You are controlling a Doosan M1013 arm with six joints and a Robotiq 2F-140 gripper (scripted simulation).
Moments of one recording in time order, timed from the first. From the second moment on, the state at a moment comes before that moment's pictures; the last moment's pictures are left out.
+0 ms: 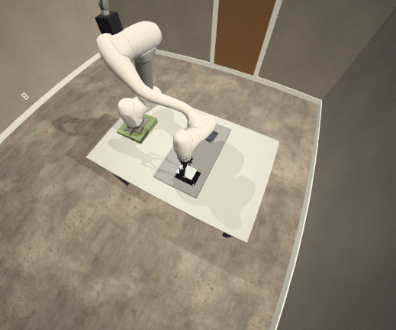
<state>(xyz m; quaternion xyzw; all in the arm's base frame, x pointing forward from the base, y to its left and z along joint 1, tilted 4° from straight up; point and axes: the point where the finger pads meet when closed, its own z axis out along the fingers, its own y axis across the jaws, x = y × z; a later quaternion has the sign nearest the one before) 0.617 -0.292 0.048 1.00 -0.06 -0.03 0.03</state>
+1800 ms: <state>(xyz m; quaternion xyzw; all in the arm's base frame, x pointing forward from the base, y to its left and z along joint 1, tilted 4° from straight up) 0.627 -0.156 0.045 0.99 -0.10 -0.03 0.03</state>
